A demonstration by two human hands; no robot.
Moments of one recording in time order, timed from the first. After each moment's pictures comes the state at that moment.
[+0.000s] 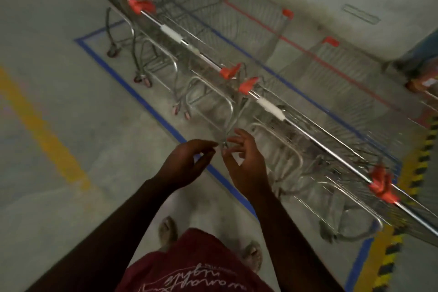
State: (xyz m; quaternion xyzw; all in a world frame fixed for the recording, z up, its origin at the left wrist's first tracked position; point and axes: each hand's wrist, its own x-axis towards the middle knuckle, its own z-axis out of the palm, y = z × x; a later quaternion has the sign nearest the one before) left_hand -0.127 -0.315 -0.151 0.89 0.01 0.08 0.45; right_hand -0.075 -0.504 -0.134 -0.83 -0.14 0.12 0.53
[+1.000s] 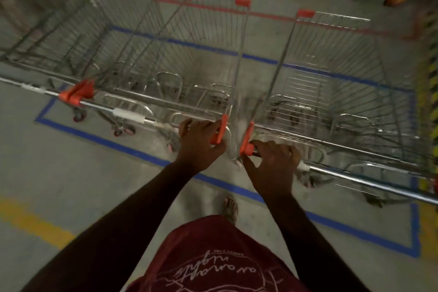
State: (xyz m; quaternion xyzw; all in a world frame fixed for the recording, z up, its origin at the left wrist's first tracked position) left_hand 0.181 -0.240 -0.163 0.98 -0.13 0.05 0.17; right_hand 0.116 -0.444 -0.181 -0.97 0.05 -0.14 0.18
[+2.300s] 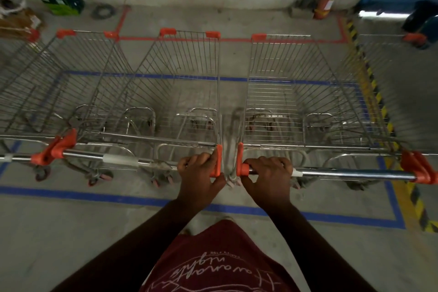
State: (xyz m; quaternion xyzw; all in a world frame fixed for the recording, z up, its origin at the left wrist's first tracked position) left_hand 0.183 -0.220 -0.183 0.95 -0.22 0.06 0.20; right_hand 0.125 -0.425 -0.178 -0.97 0.10 -0.12 0.16
